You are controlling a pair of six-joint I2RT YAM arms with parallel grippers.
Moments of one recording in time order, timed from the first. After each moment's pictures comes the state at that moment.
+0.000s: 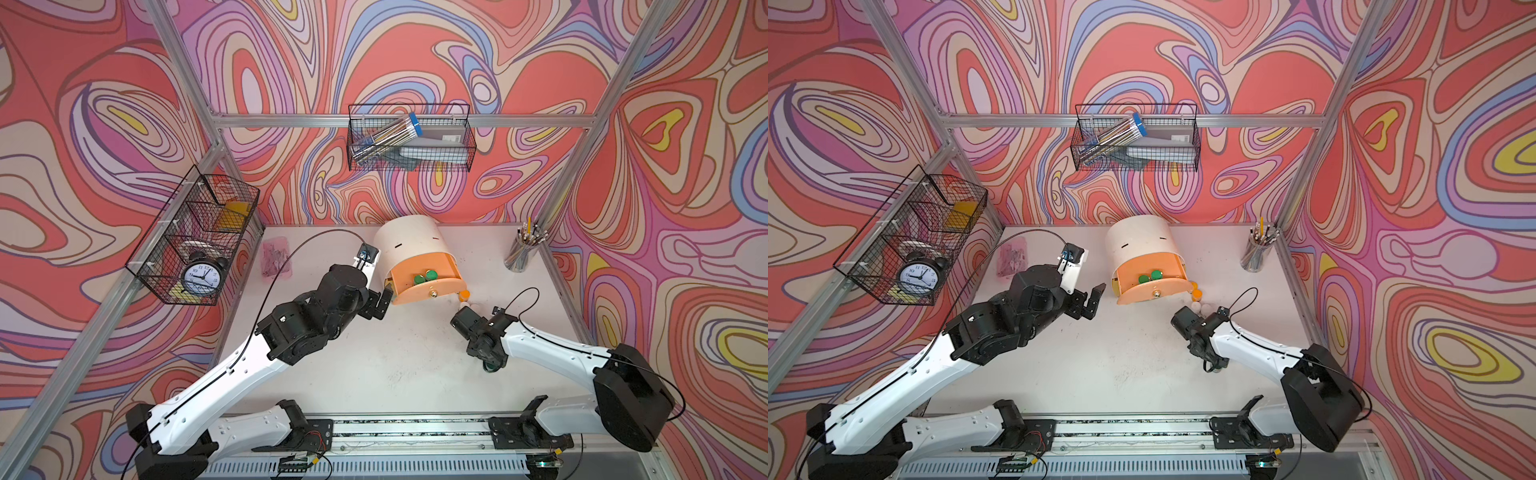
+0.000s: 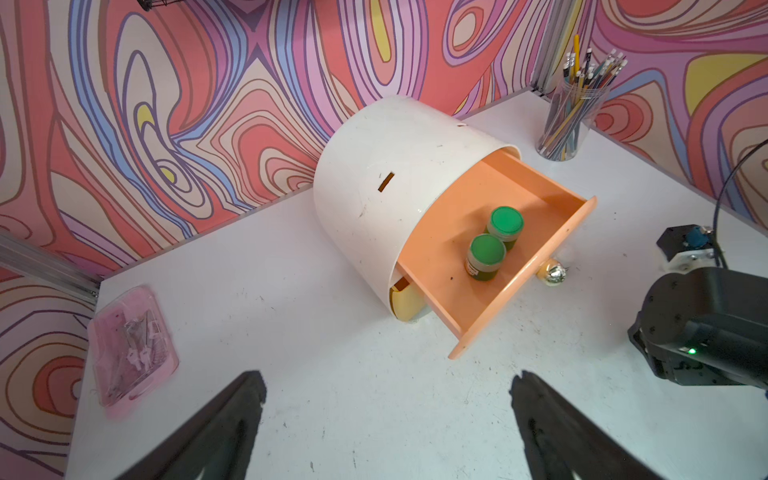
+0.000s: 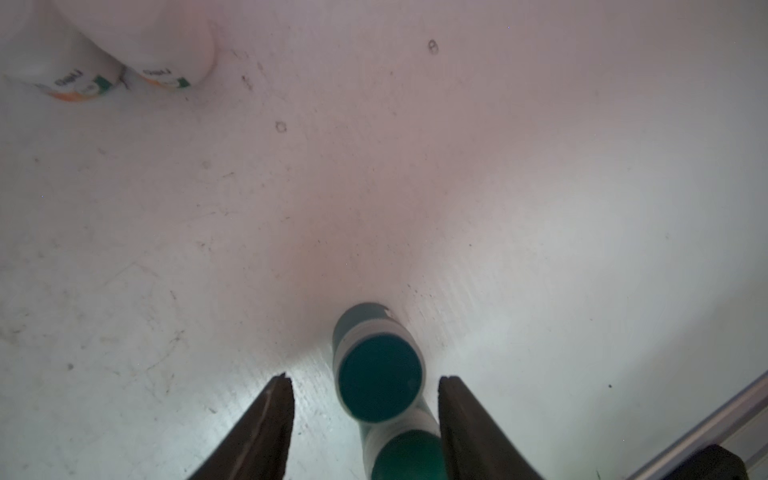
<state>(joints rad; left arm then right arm) -0.88 1.08 1.28 -0.72 -0.45 -0.11 0.64 1.36 0.72 -0.89 0.41 1.09</state>
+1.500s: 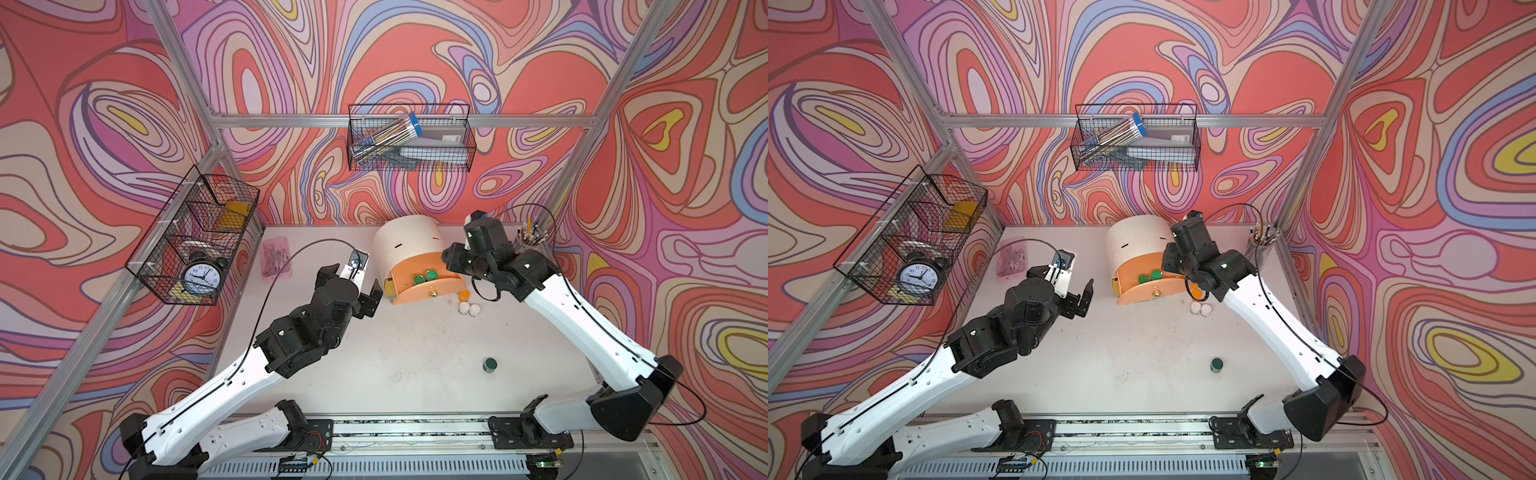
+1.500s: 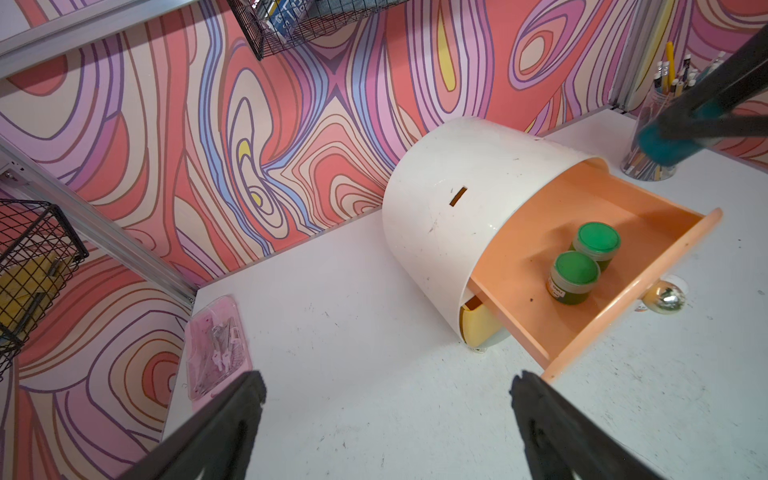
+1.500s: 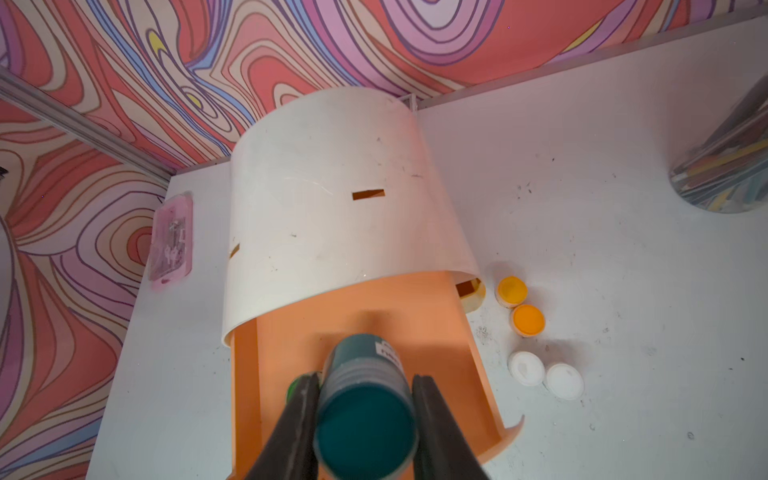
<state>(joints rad) -0.88 0.98 1.10 -0.53 -0.64 0.00 0.58 1.45 1.54 -0.81 0.18 0.61</state>
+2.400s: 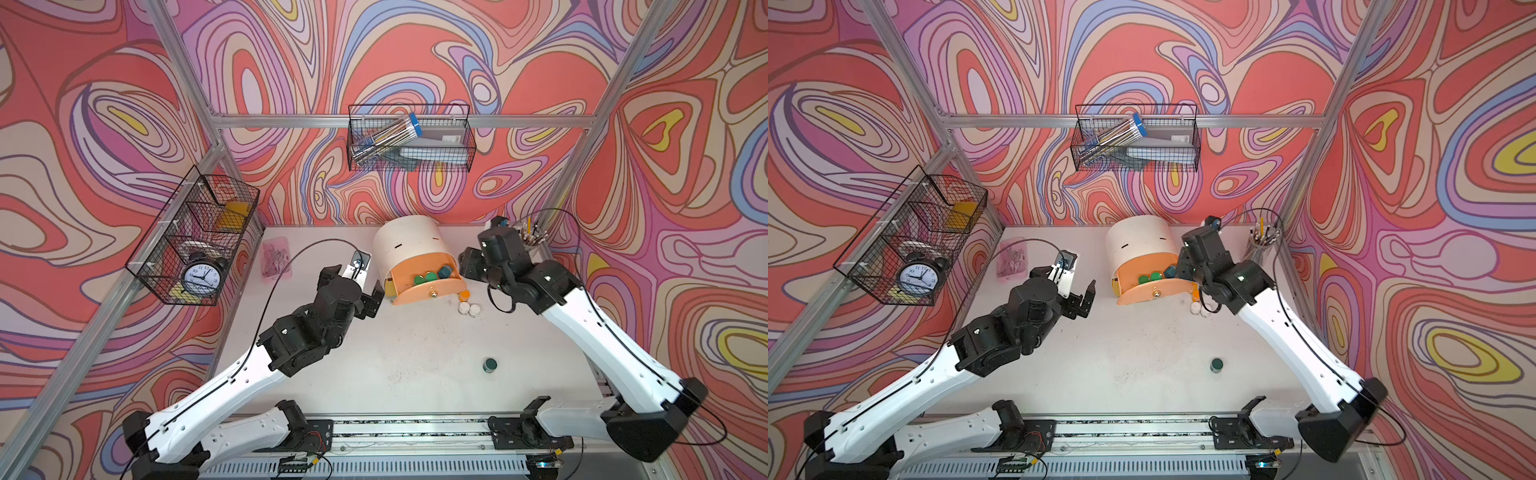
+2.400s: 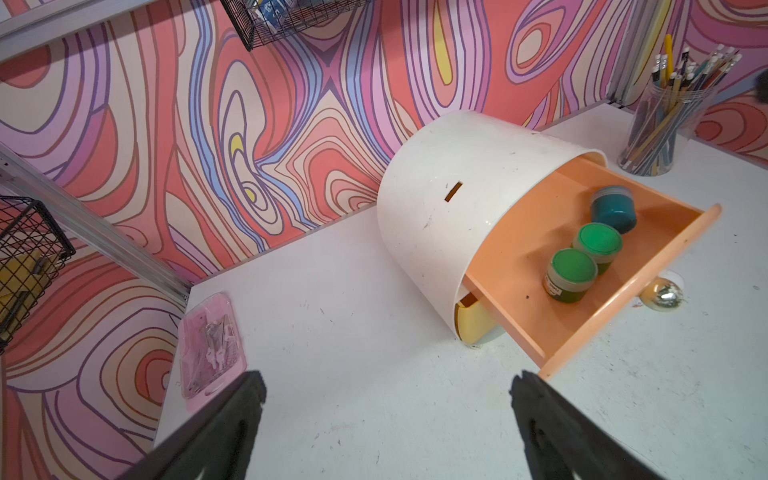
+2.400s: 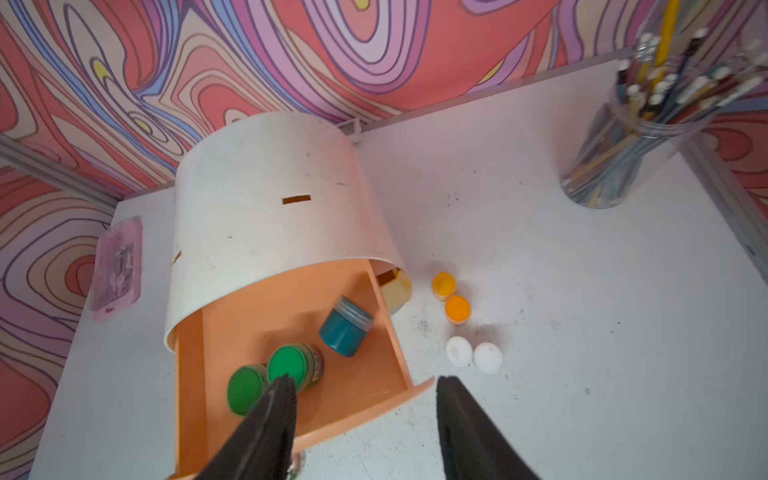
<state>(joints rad) -0.88 0.99 1.11 -0.54 -0.63 -0.01 0.58 1.23 1.45 -0.92 0.38 0.64</state>
